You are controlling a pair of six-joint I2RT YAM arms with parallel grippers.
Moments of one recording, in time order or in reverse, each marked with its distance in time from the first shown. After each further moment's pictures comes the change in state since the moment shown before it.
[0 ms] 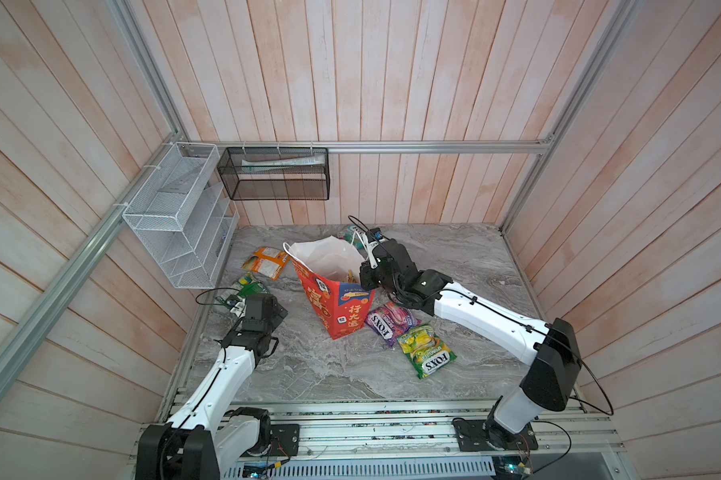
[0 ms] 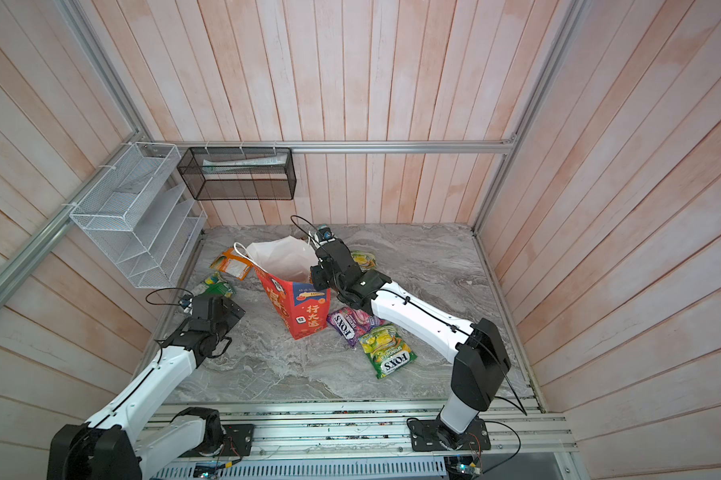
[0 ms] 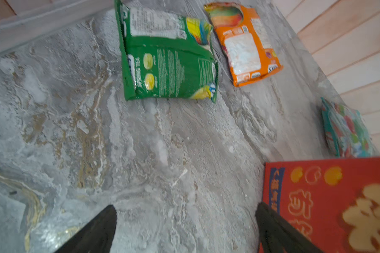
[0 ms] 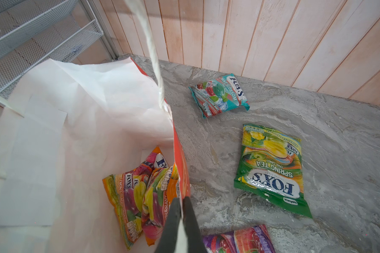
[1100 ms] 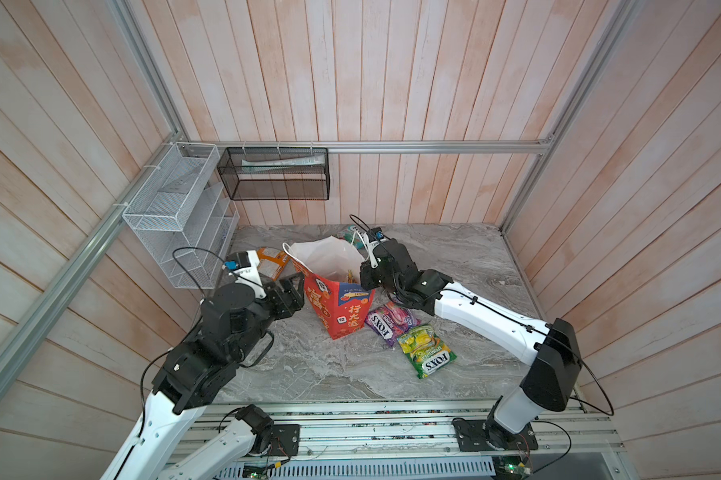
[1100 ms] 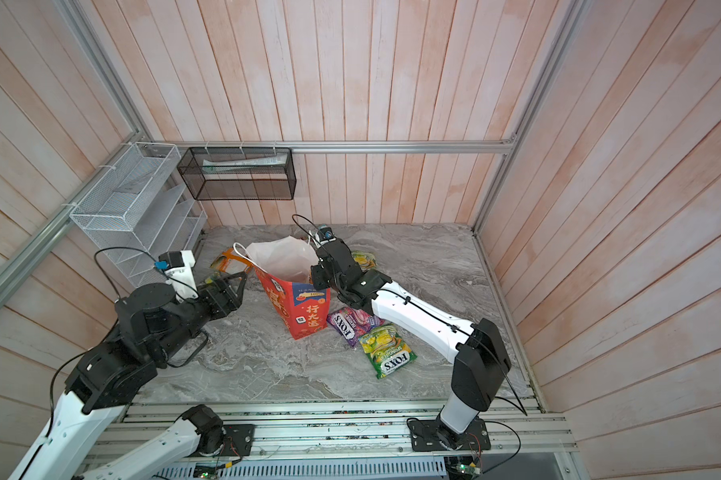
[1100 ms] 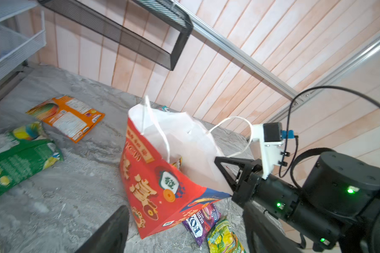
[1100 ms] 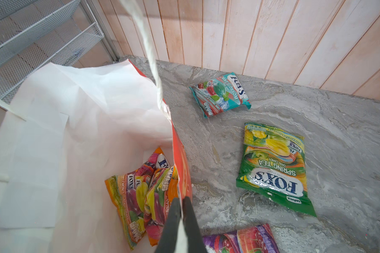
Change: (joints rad) left arm -0.518 -0.388 0.531 -0.402 -0.001 0.227; right arm -0.003 -0.002 -0.001 0.002 -0.007 0.023
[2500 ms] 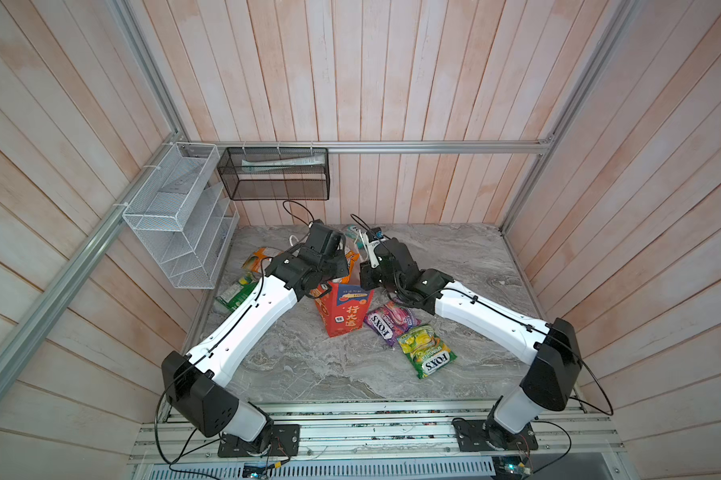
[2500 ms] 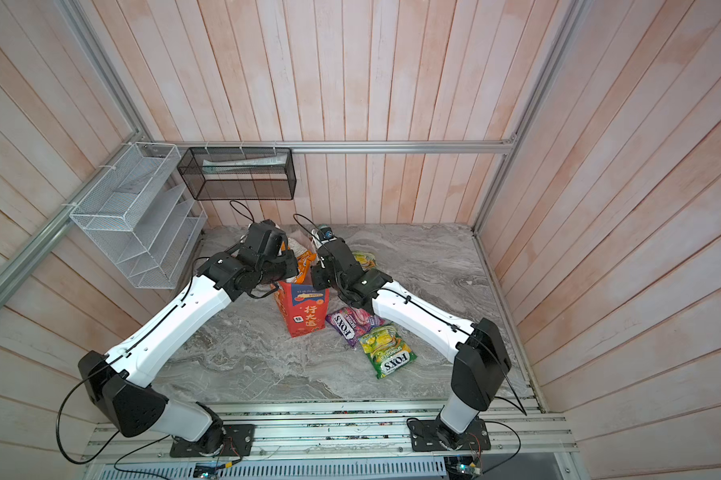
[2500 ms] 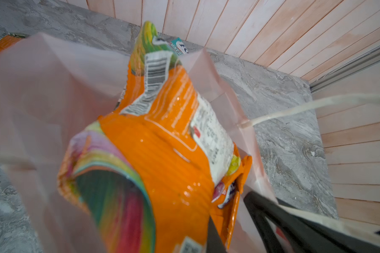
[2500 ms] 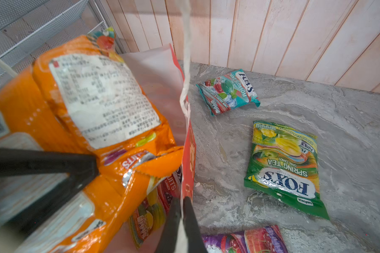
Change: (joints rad) left arm 0.004 0.777 0.392 -0.075 0.121 -0.004; right arm -0.008 0.001 0.000 0.003 -0.052 0.011
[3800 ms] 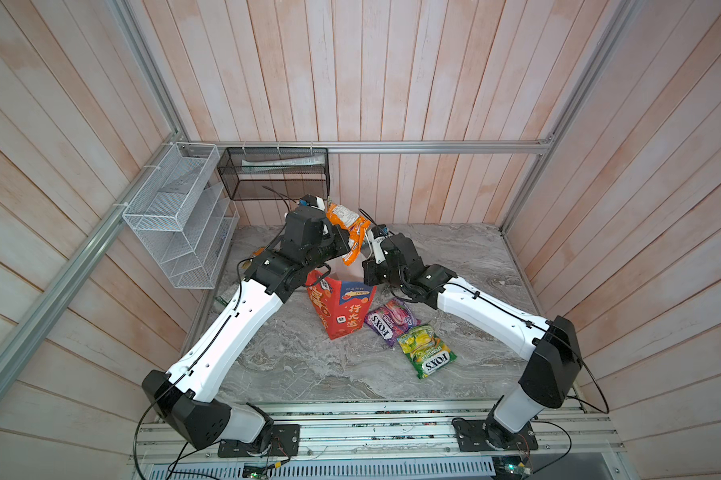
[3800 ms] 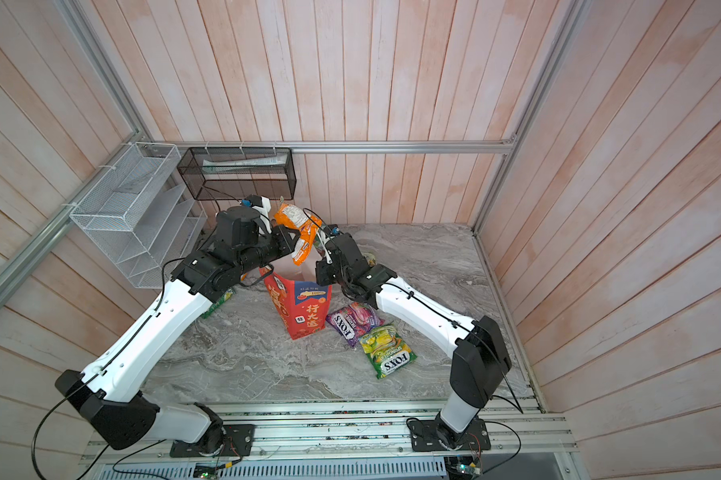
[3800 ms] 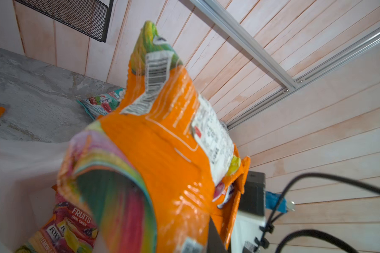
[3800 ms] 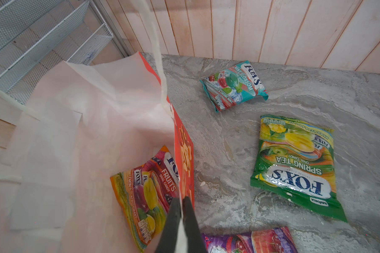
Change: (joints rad) left arm 0.023 -0.037 0.110 0.196 0.121 -0.052; right arm -0.056 0.010 0.002 0.001 -0.104 0.042
